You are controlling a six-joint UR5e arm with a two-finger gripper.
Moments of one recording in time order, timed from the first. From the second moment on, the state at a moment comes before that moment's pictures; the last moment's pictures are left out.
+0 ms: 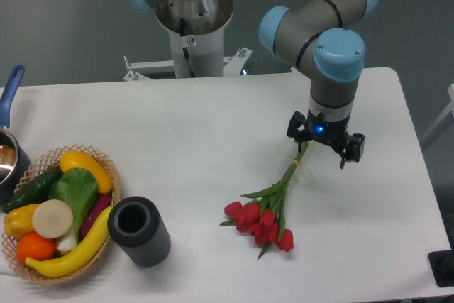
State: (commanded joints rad) arm 2.68 -1.91 -1.69 -0.95 1.56 1.20
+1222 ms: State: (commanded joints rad) arm 2.67 -1.94 -1.84 -0.80 1.55 1.19
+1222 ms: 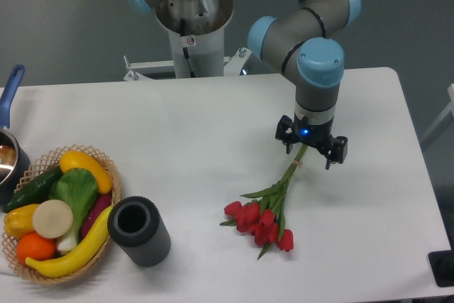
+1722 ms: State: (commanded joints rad) arm 2.62 -2.00 -1.83 -0.80 1.55 1.18
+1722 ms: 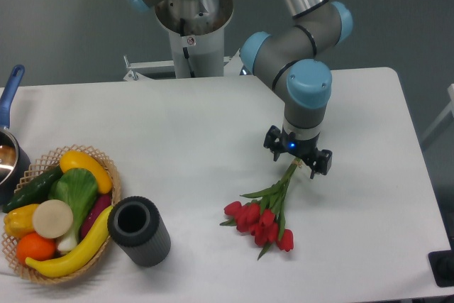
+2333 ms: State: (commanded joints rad) arm 2.58 -2.04 -1.83 -0.73 1.56 1.15
